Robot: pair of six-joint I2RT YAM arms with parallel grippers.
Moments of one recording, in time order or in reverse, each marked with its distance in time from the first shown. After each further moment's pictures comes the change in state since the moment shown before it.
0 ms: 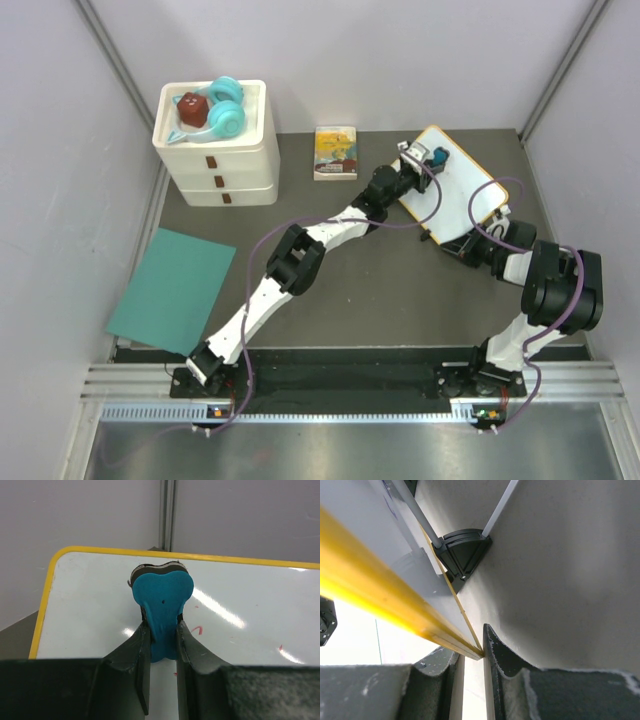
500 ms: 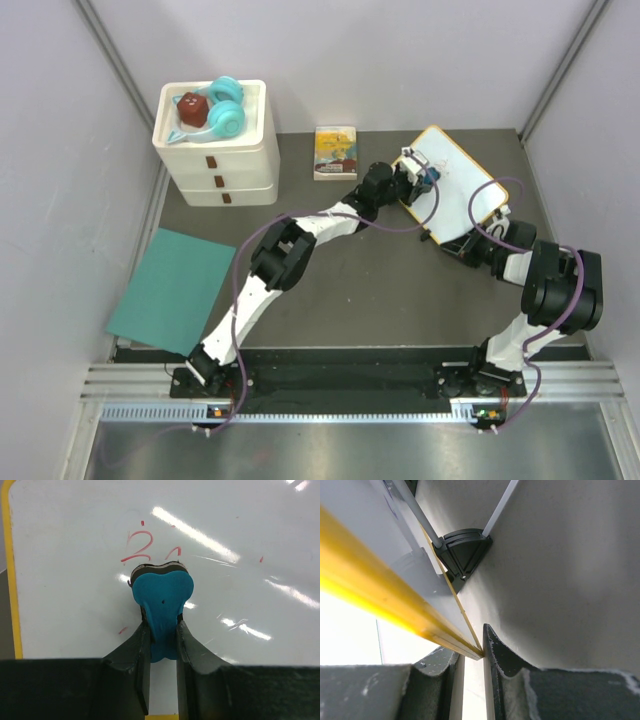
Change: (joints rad) left arm 0.013 -0.236 -0.334 -0.212 0.130 0.130; right arm 0.000 0.000 0.000 0.001 -0.002 0.003
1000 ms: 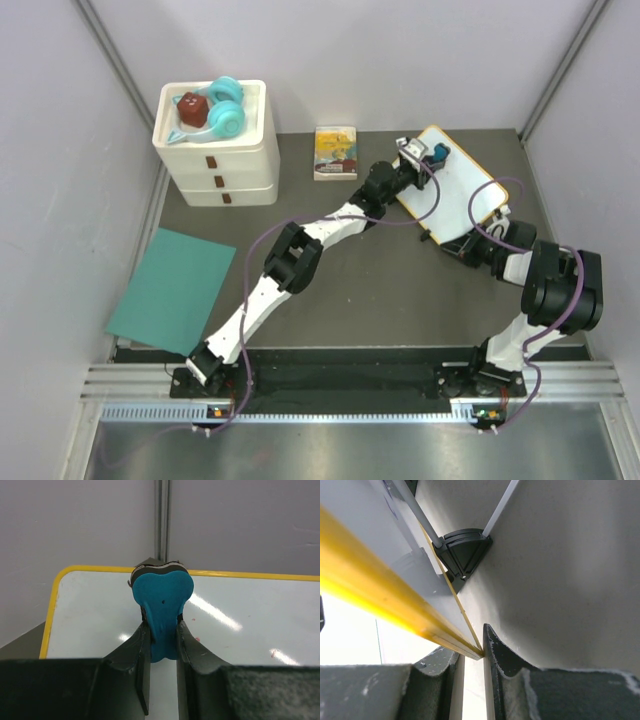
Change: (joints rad) left arm 0.000 0.200 0.314 0.191 -0.062 -0.100; right arm 0.000 0.000 0.000 0.001 0.000 -0.002
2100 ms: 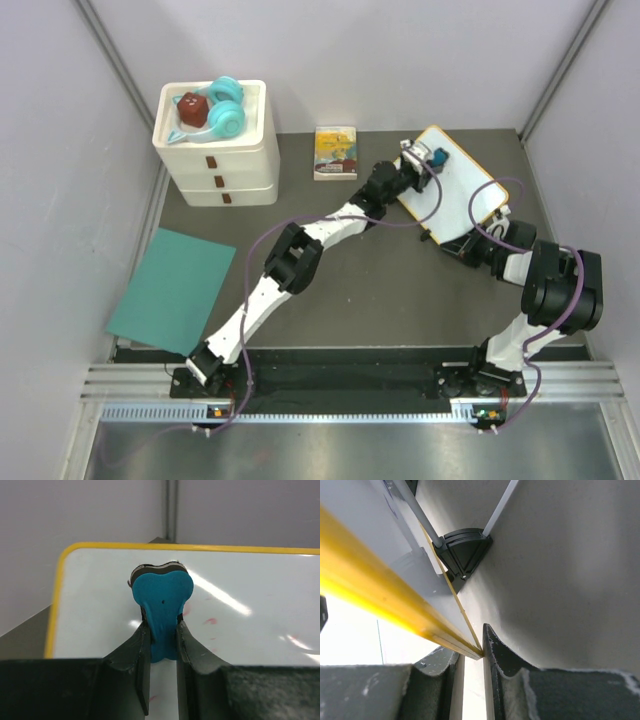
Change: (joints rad) left arm -0.011 0.019 0.020 -0.062 0.000 0.042; right arm 0.000 0.000 0.000 0.000 0.000 0.007
